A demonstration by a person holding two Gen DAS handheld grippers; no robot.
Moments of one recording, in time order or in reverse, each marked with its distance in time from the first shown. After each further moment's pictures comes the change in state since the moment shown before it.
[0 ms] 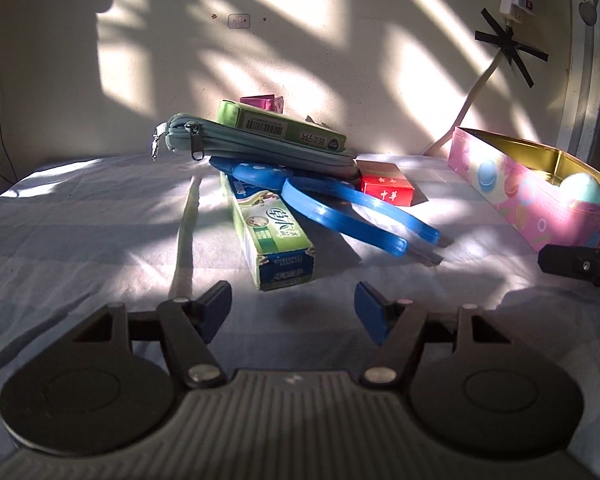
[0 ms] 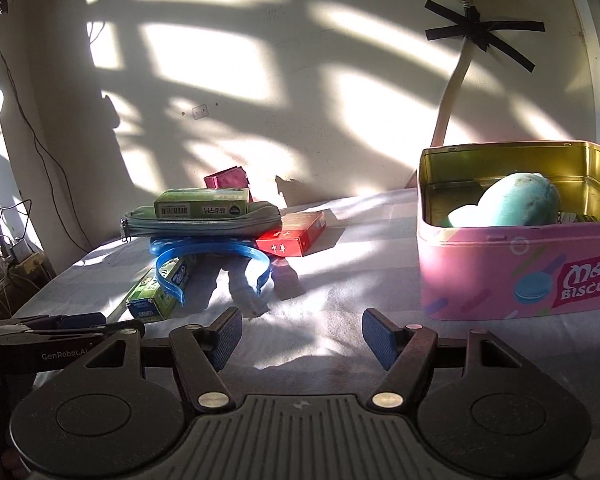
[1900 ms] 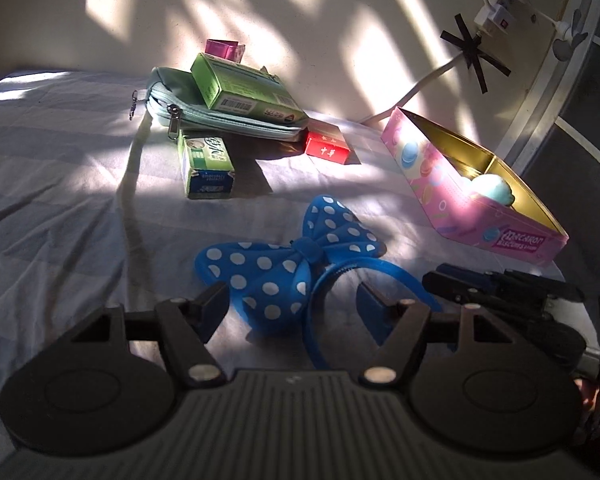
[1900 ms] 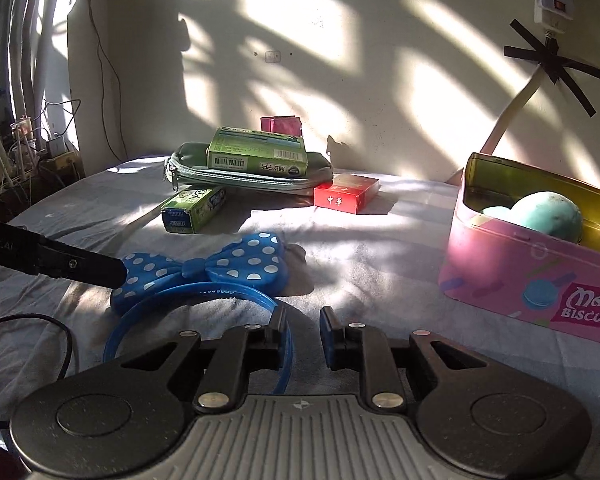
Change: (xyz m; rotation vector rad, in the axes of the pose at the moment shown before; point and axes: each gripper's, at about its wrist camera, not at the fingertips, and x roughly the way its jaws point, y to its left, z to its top) left arm -0.046 -0.024 -0.014 -0.149 0.199 -0.248; right arm -0.024 0.016 -0.023 -0.285 0.103 0.049
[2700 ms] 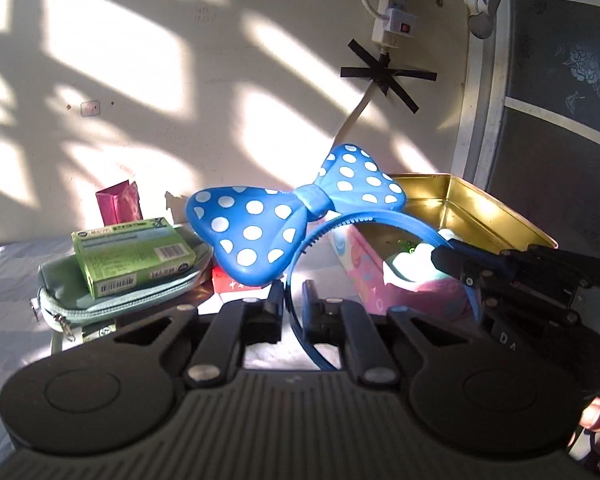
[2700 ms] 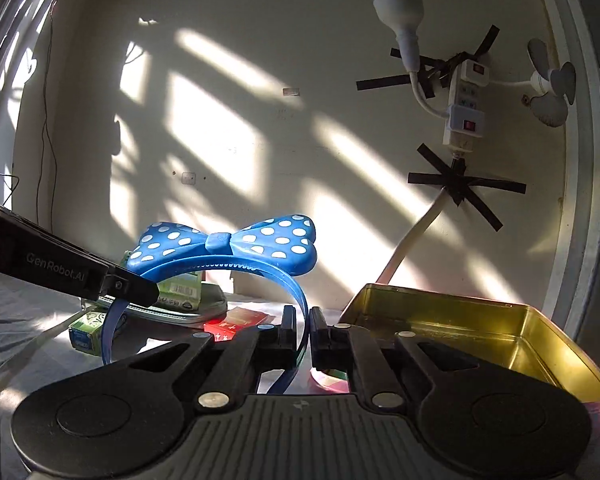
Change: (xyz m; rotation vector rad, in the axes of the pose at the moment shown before) left arm 0.035 -0.114 0.081 0.331 -0.217 0.005; right arm -0.042 -0.057 0.044 -0.012 -0.358 -0.264
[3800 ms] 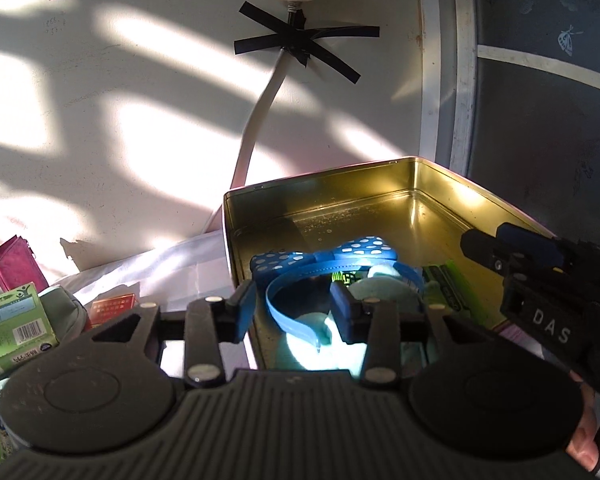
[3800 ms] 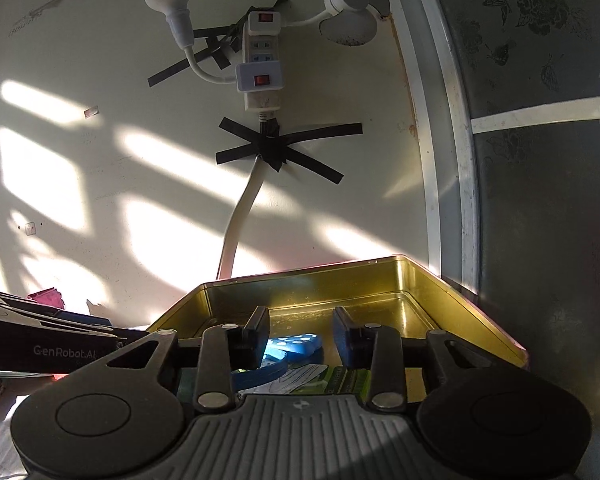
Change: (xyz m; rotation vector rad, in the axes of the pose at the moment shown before) left arm 0.105 -0.105 0.028 0.124 0.062 -0.013; right arm 0.022 -0.125 -0.029 0.291 0.027 -0.260
